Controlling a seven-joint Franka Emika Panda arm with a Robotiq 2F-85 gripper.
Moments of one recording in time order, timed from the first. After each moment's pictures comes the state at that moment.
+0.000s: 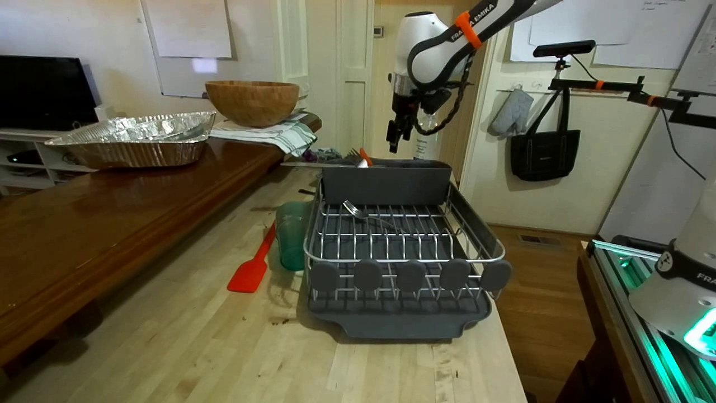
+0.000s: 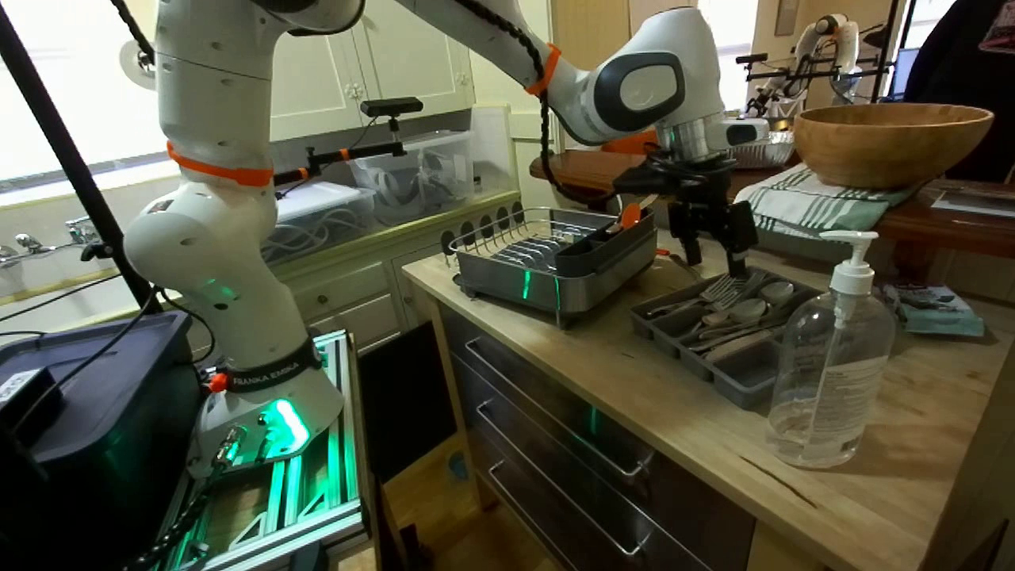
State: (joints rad) arm -0.17 0.36 -0.15 -1.86 -0.19 2.39 -0.08
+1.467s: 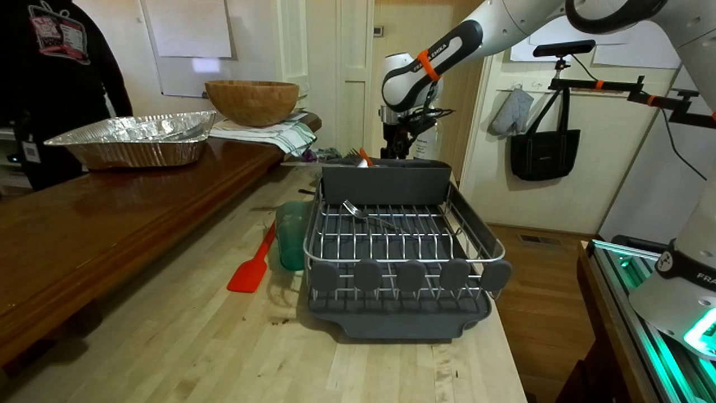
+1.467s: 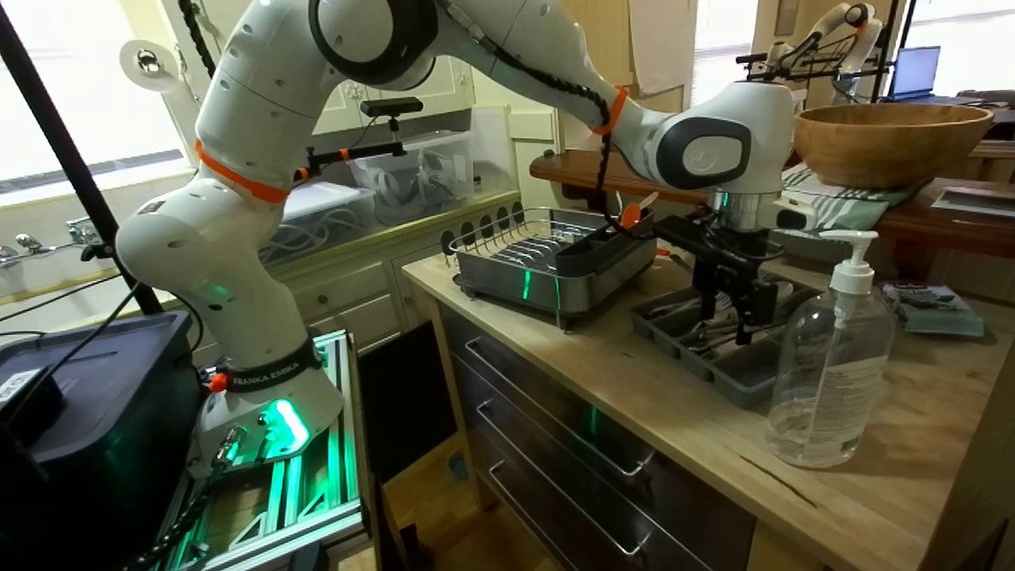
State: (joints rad) arm -0.26 0.69 -0.11 -1.52 -0.02 2.16 -0.19
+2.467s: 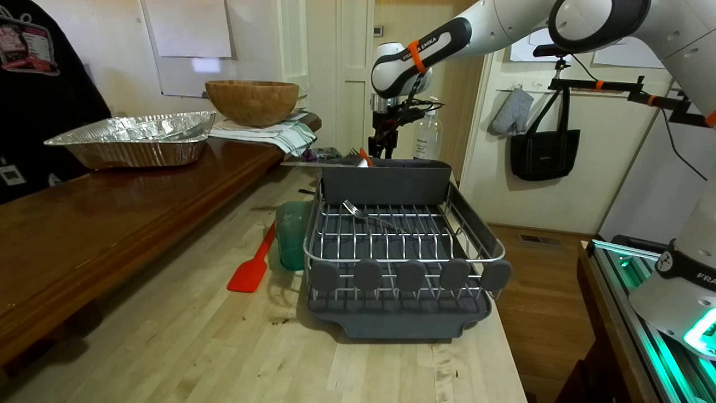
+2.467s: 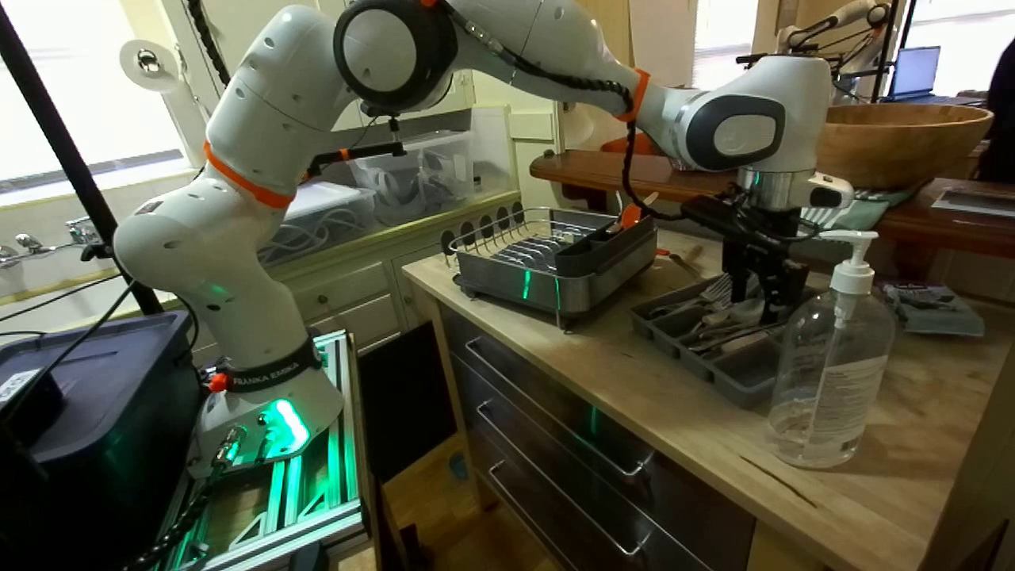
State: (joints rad) arm -0.29 0.78 -0.08 -1.29 0.03 2.07 -0.19
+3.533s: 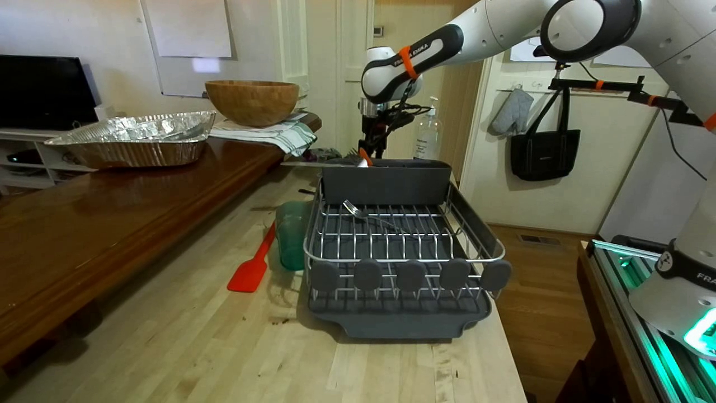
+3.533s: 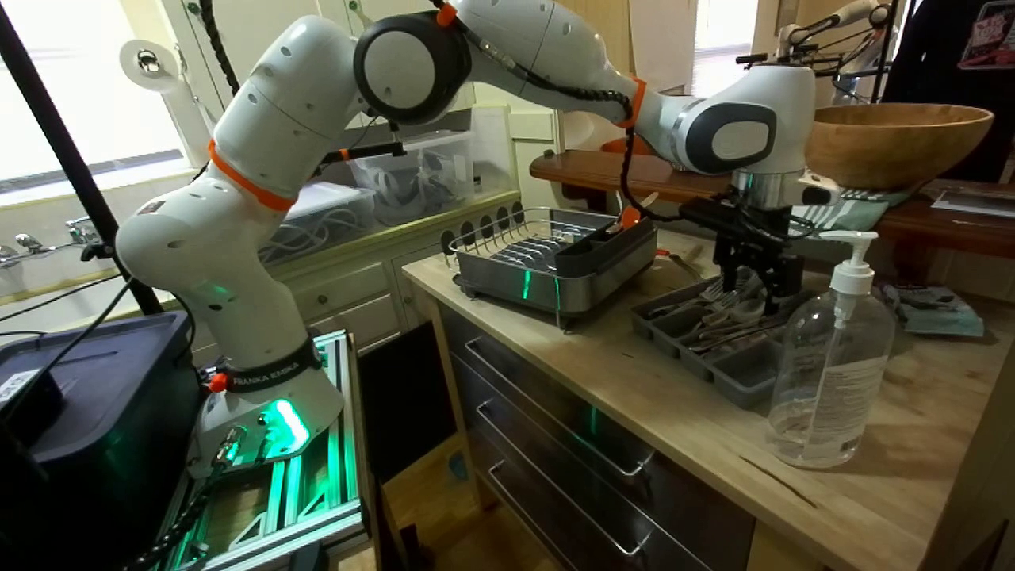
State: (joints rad) arm -0.26 0.84 -0.06 -1.22 0.02 2.07 -0.23
